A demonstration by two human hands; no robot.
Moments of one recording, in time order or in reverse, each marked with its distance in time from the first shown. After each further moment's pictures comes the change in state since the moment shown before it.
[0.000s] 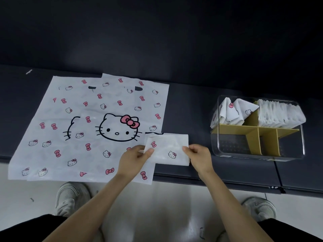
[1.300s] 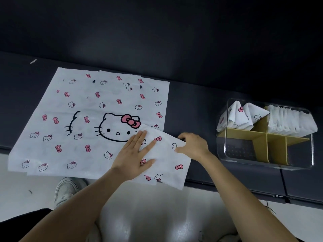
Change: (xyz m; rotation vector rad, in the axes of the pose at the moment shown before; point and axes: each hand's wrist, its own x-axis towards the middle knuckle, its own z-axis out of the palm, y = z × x) left_hand 0.026 -0.047 -0.005 0.727 0.029 0.632; right_hand 0.034 -0.051 0.013 -0.811 -0.307 -0.175
